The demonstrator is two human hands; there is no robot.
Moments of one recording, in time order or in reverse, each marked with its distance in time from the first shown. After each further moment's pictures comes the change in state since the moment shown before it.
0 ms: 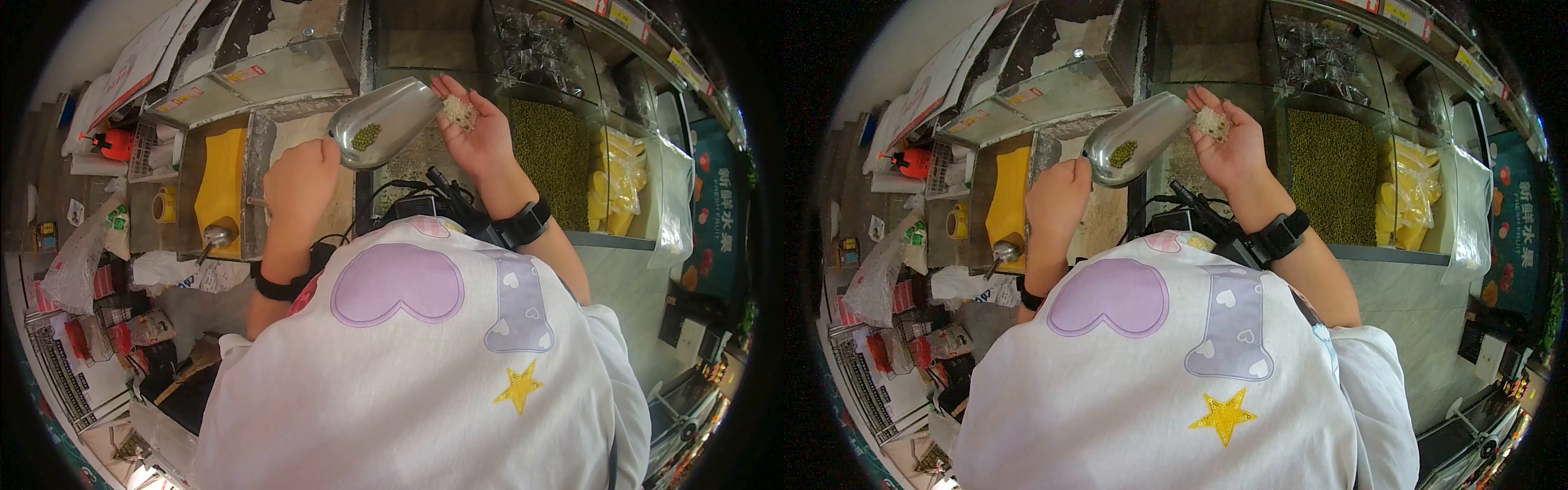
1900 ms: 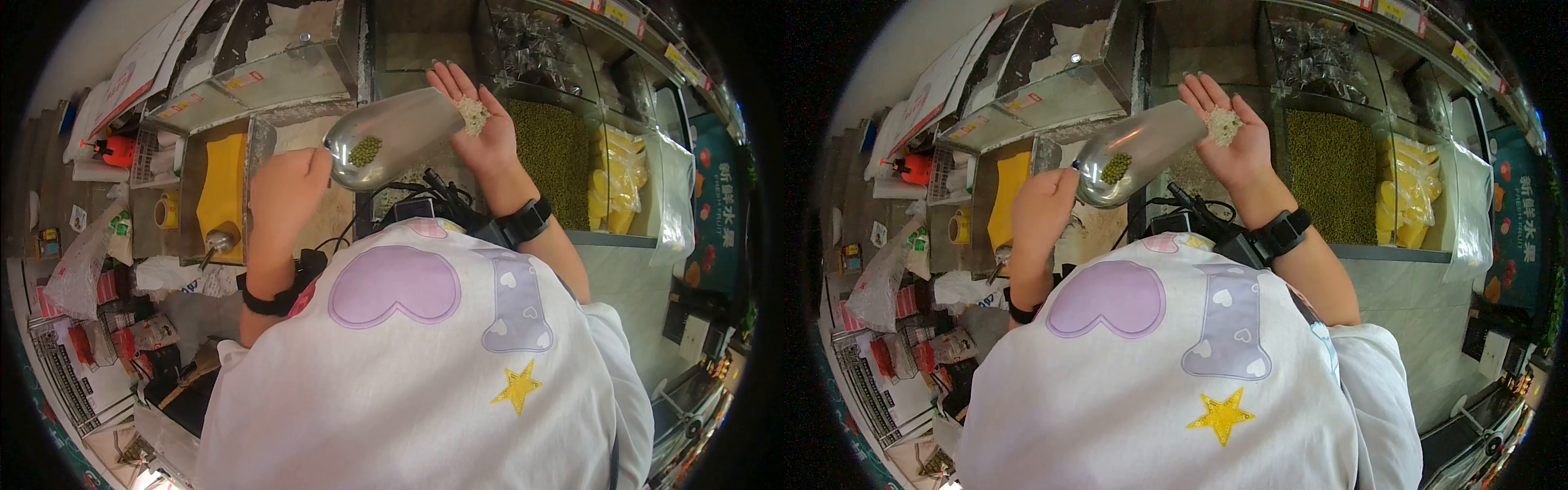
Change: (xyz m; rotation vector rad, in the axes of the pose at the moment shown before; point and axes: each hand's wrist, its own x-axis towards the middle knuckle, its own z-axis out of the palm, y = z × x) left_hand -0.009 -0.007 -0.028 -0.283 -0.121 -0.001; right_hand 0.007 -0.008 -0.010 0.496 -0.439 0.071
